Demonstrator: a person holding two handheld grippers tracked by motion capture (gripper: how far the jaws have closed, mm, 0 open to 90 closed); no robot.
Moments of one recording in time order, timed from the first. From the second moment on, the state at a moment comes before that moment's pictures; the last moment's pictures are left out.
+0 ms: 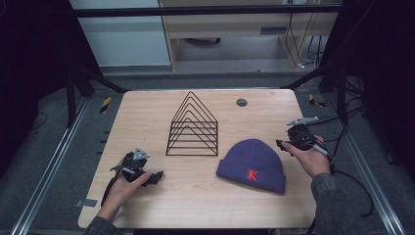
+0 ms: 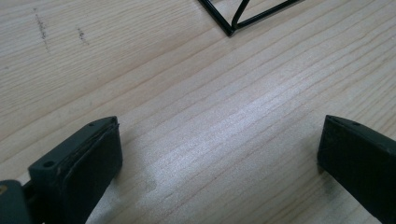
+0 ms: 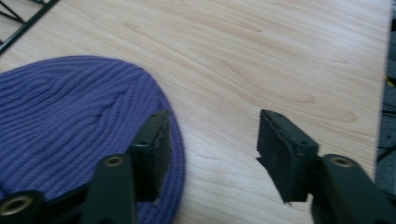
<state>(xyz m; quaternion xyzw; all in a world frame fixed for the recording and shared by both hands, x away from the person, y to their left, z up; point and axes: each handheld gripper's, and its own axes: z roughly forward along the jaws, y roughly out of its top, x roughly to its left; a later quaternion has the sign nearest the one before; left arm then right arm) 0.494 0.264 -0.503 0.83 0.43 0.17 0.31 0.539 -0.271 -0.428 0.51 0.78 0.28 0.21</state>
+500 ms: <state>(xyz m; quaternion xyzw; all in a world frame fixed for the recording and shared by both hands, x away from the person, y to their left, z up) 0.494 0.263 -0.502 0.84 0.42 0.17 0.30 0.564 -0.242 -0.459 0.52 0.79 0.28 0.15</state>
